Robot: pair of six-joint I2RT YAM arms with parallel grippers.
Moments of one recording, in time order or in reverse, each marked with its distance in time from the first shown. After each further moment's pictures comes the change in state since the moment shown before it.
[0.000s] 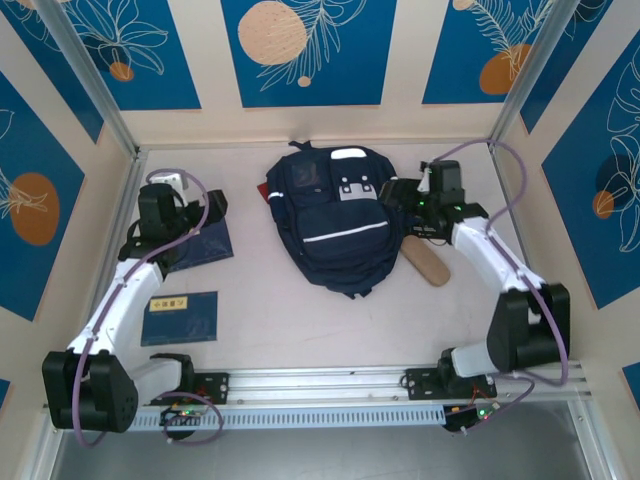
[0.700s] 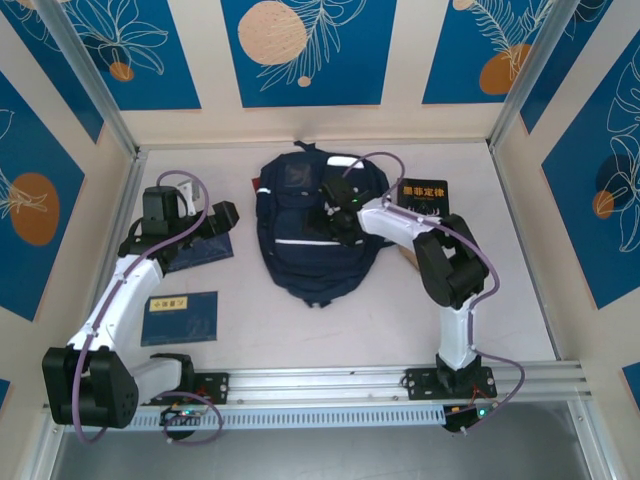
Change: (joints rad) left arm -0.006 0.021 0.025 -0.171 0.209 -0.066; right arm 0.455 0.533 0.361 -0.166 0.052 0.257
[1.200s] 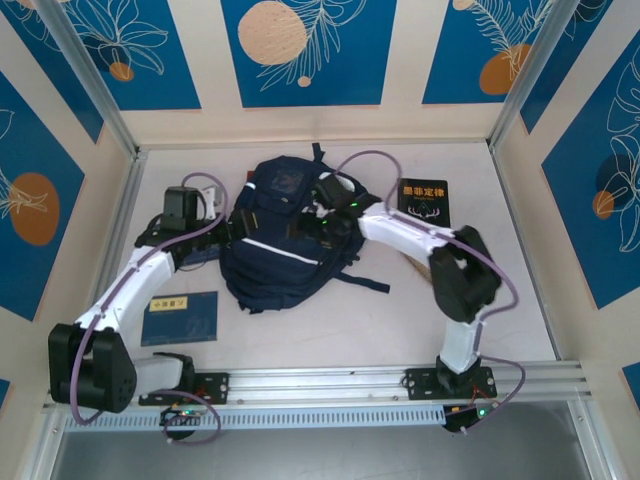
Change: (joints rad) left arm -0.118 0.097 0.016 -0.018 0.052 0.008; right arm 0.023 -0.169 -0.049 -0.028 -0.103 0.014
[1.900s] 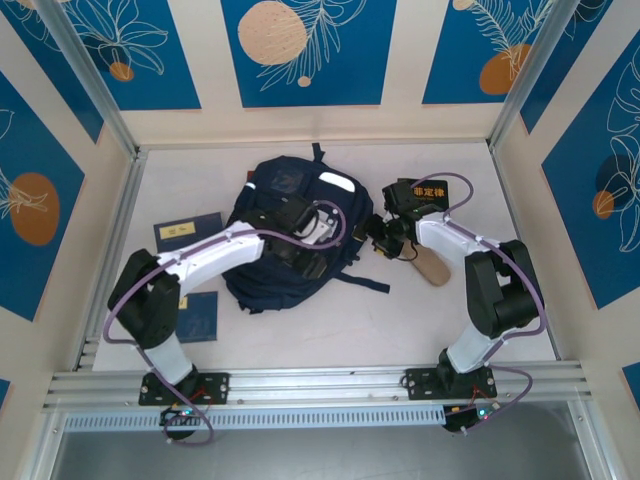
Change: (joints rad) left arm -0.585 0.451 0.375 -0.314 -0.278 0.362; right arm -0.327 -0.163 -0.336 0.072 -0.073 0.051
